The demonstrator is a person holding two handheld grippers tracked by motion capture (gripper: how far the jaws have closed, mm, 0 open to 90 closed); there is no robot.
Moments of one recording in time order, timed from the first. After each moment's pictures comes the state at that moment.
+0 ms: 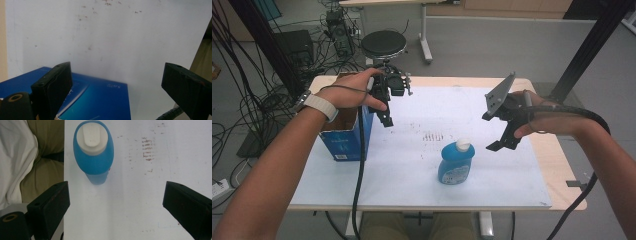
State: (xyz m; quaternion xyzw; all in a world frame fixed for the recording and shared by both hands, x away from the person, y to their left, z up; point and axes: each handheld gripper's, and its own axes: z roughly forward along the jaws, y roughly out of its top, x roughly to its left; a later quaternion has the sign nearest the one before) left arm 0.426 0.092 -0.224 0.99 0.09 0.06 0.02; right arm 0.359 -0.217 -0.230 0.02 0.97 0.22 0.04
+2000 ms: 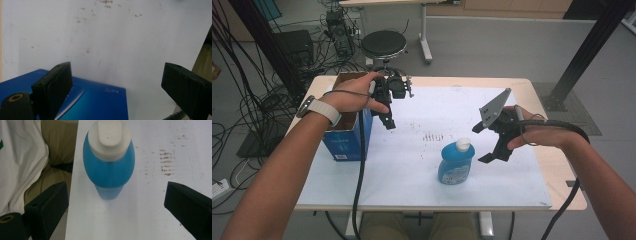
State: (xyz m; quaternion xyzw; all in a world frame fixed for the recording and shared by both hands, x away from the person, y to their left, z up) left arm 0.426 0.090 -0.234 0.99 0.10 0.06 0.03; right arm 0.358 -0.212 -0.274 -0.01 0.96 0.28 0.00
